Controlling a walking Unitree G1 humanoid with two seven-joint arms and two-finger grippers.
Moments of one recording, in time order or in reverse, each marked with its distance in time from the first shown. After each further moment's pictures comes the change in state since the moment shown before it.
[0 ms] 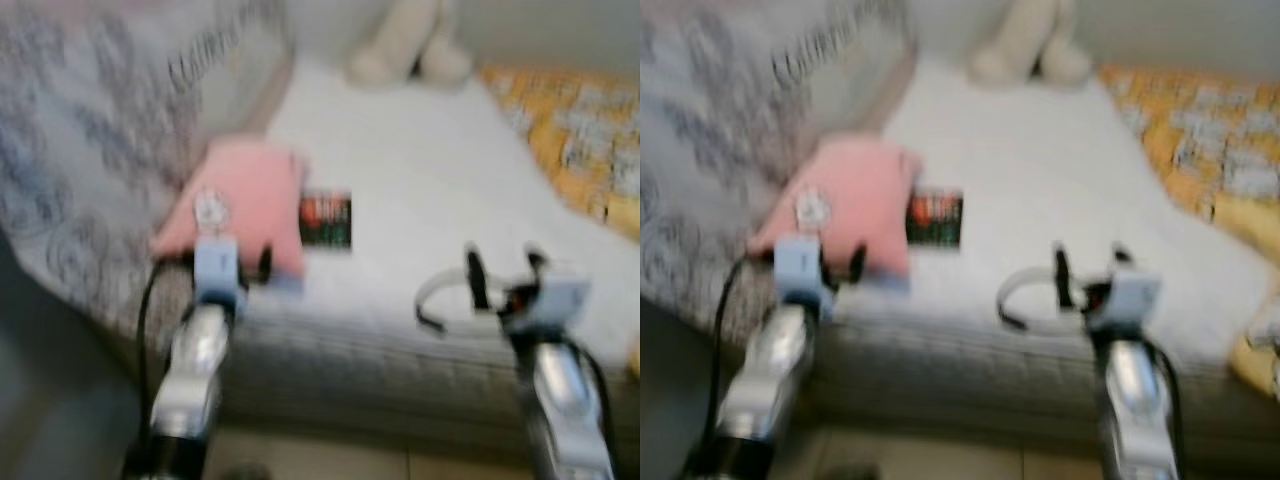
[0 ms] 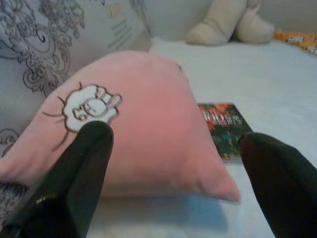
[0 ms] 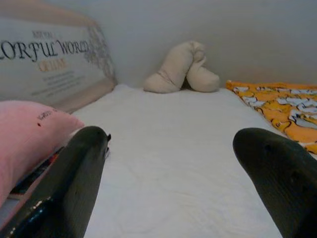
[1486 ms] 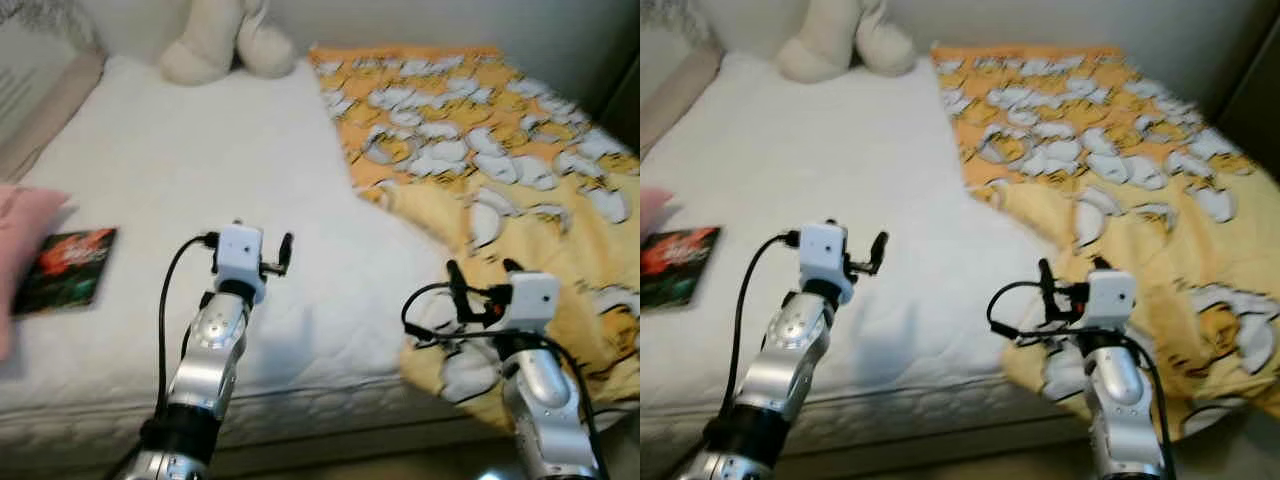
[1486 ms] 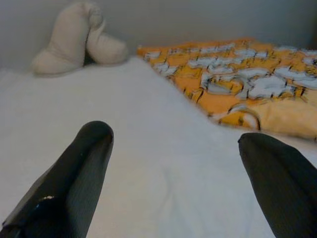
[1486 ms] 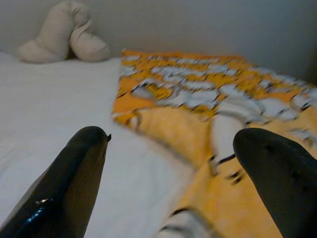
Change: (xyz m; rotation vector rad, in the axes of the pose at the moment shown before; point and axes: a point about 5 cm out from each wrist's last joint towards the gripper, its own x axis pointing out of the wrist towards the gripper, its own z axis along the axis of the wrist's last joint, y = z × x) left arm 0.024 -0.016 0.025 0.063 -0.085 -0.083; right arm 0.008 0.007 -0.021 -0.039 0.079 0.037
